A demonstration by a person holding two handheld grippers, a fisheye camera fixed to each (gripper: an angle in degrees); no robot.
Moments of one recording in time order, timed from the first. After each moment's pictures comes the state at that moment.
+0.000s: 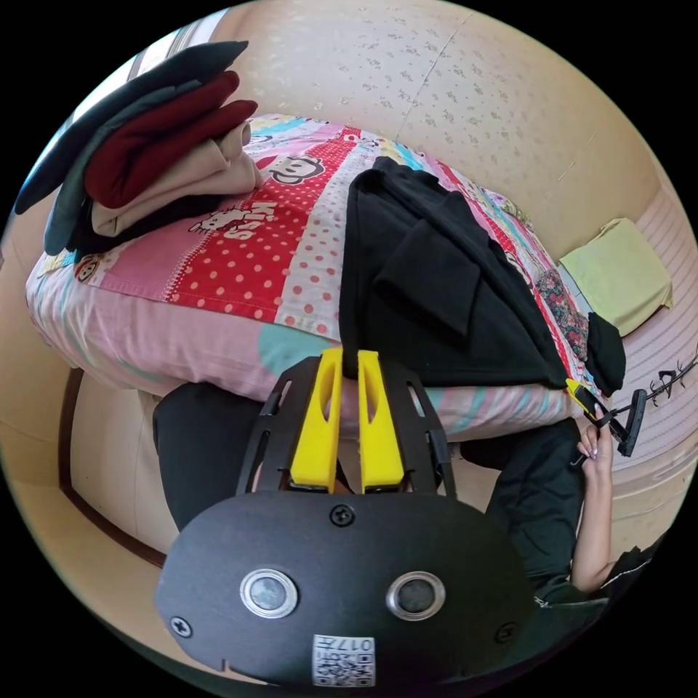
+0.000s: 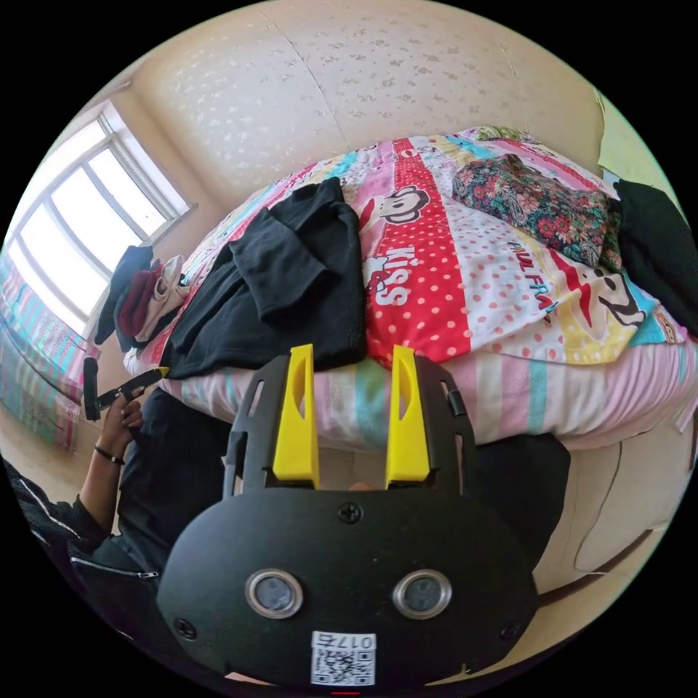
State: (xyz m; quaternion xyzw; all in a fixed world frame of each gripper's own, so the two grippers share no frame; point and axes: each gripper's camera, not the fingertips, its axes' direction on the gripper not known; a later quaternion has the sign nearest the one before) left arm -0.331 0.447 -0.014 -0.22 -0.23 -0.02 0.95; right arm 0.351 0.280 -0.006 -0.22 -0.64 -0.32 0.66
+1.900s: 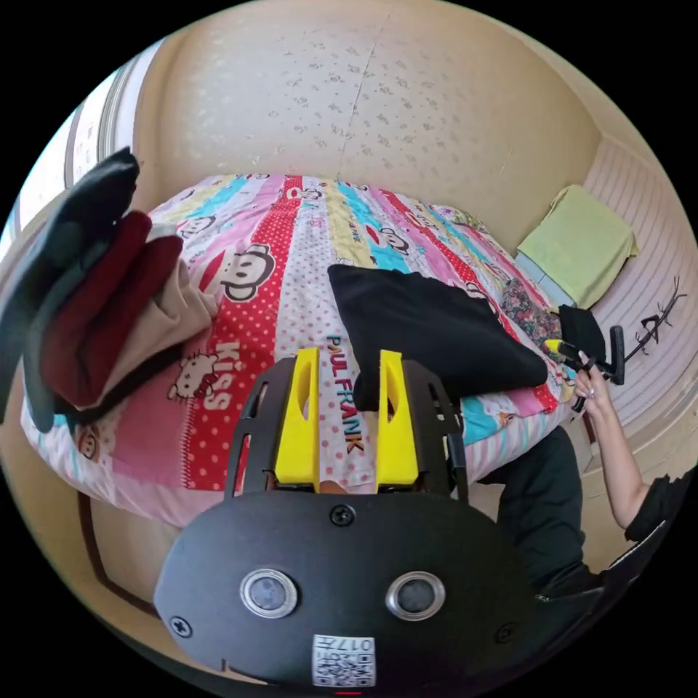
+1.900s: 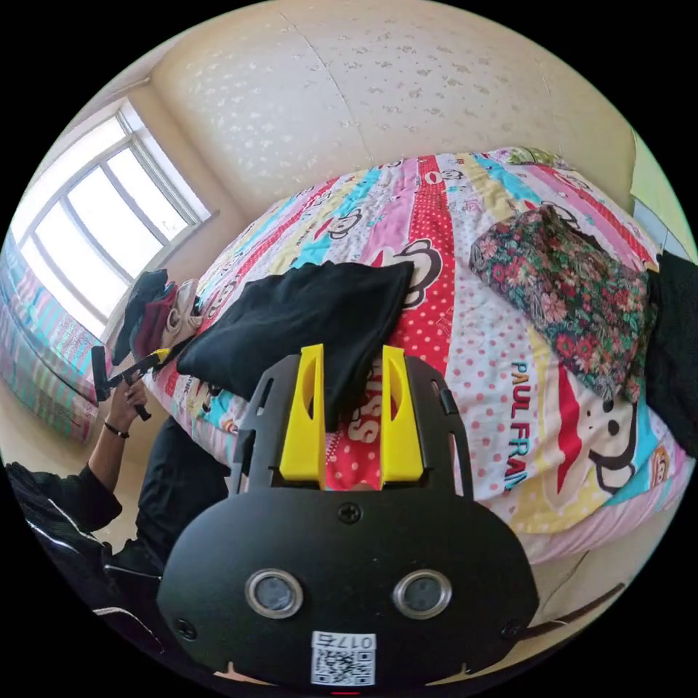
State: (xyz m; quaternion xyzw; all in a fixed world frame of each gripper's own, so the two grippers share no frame) left arm -0.387 0.349 0.030 -0.18 -0.14 0.05 0.97; right arm 0.251 0.196 0.107 -0.25 -0.69 -0.31 0.61
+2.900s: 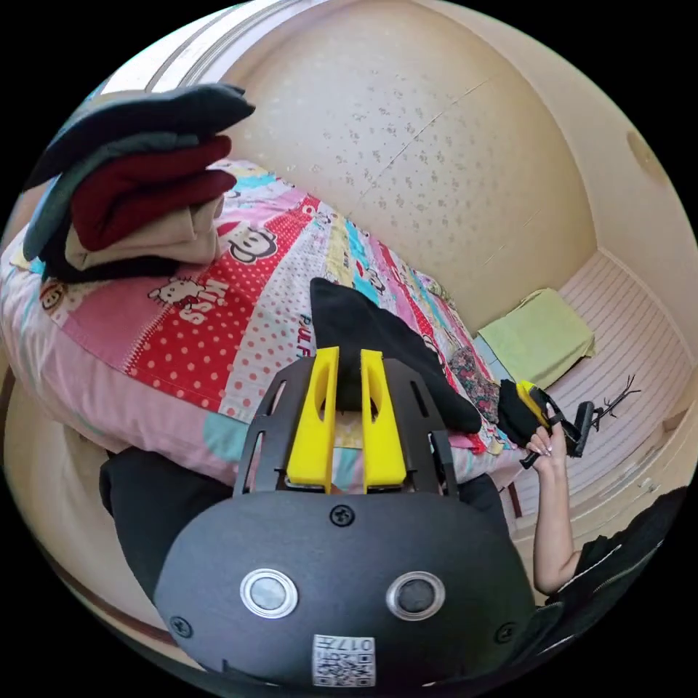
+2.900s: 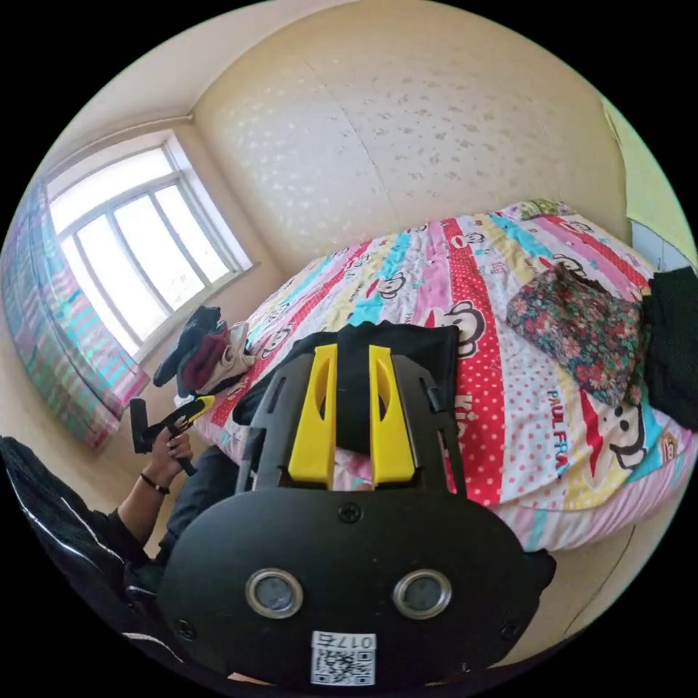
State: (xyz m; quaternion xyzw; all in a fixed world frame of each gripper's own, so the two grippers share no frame) left arm -0.347 0.404 -0.019 -0.05 -0.10 0.00 0.99; right arm 0.295 0.195 -0.122 -0.11 -0.74 -0.32 0.58
